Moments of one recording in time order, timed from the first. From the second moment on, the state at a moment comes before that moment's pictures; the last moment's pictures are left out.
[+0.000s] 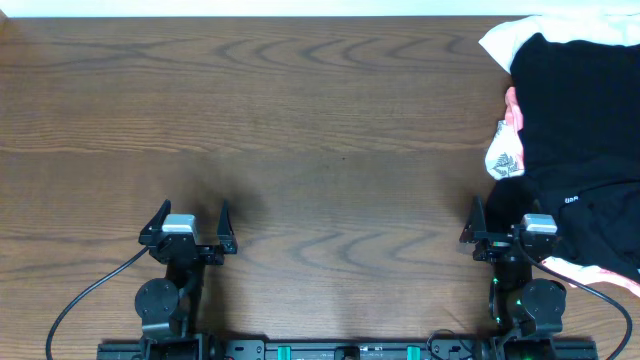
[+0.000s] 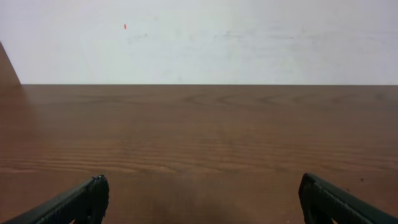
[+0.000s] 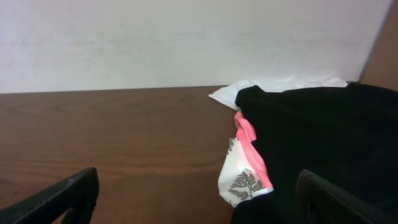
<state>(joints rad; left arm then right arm) 0.07 0.01 0.02 -0.10 0.12 -0.01 0.06 0.01 0.01 -0.06 0.13 0.07</state>
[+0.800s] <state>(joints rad) 0.07 0.01 0.02 -0.10 0.12 -0.01 0.06 0.01 0.01 -0.06 0.13 0.07</state>
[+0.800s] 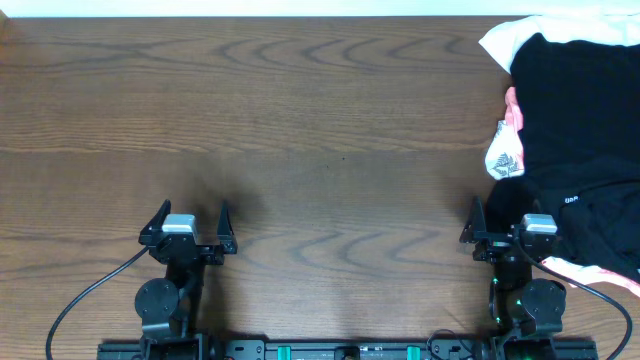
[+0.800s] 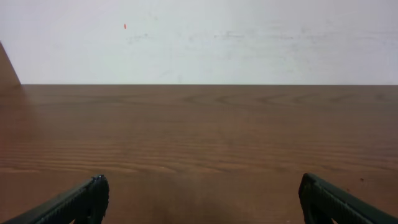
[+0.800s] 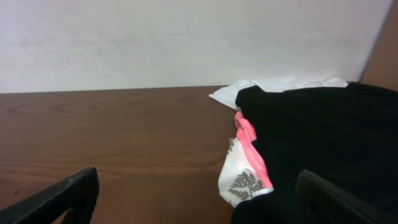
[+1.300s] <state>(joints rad) 0.07 0.04 0.08 -0.17 0.13 -0.13 0.06 0.06 0.08 -0.10 0.13 0.07</state>
